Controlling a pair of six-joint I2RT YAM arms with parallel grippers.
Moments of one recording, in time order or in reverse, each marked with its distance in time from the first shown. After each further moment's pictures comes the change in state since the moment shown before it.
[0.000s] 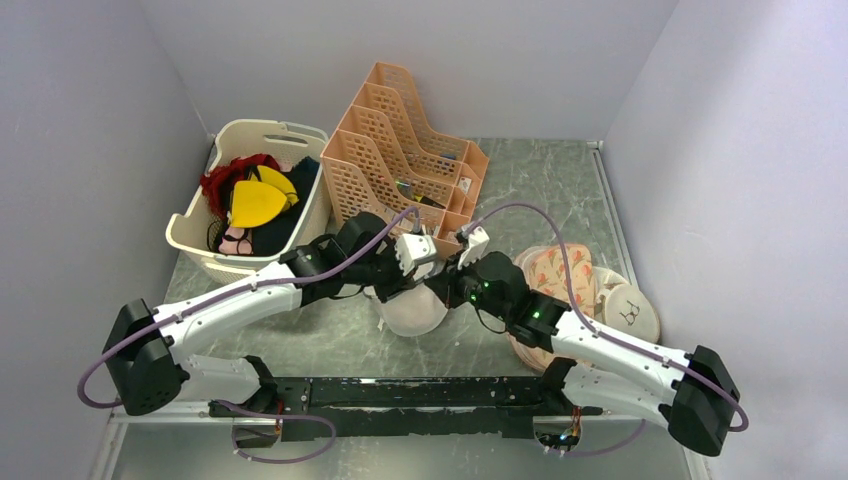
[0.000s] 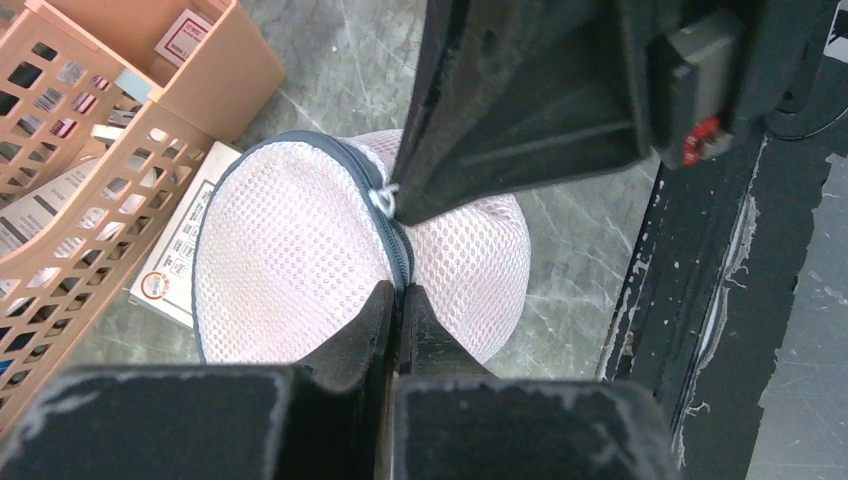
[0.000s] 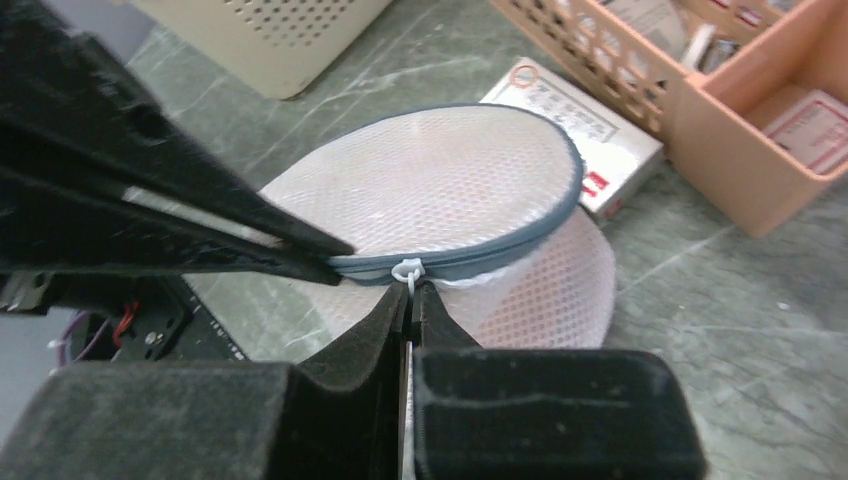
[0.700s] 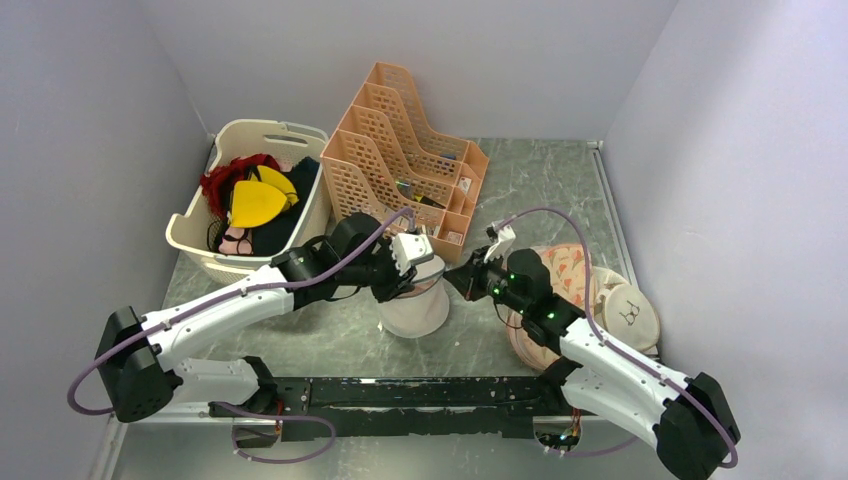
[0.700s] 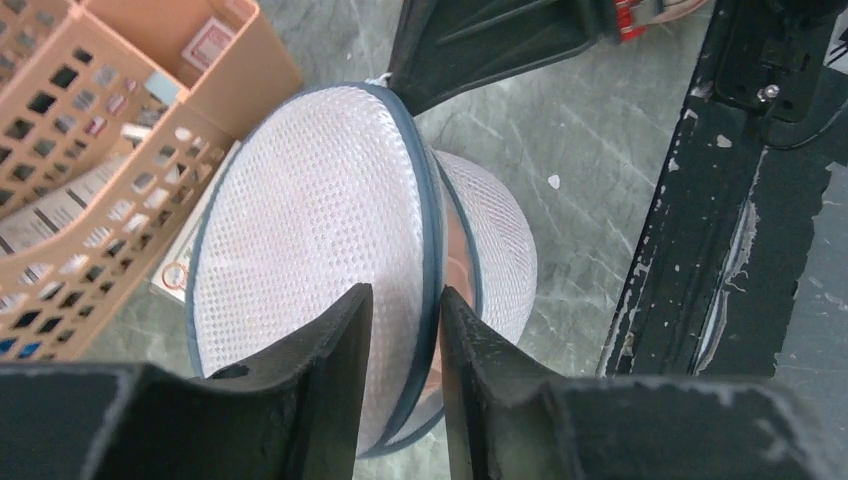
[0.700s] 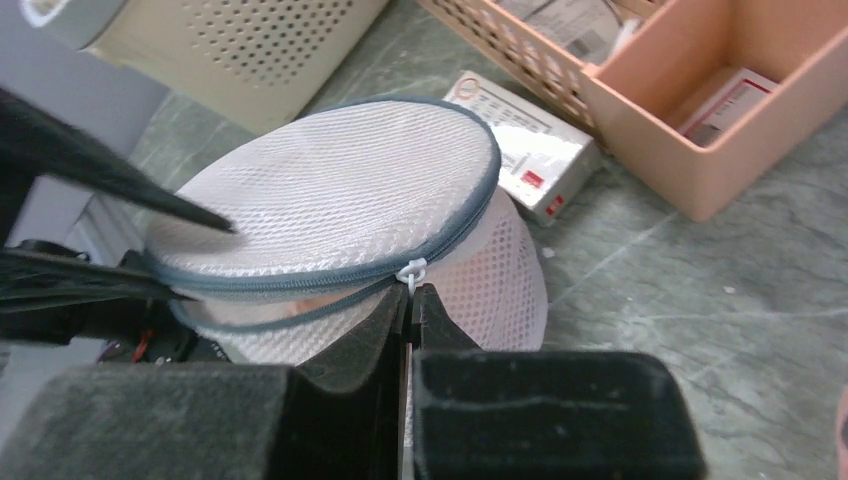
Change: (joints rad) left arm 0.000 -0.055 0.000 -0.005 -0.025 0.008; right arm -0.260 -0.074 -0.130 0.088 -0.193 0.045
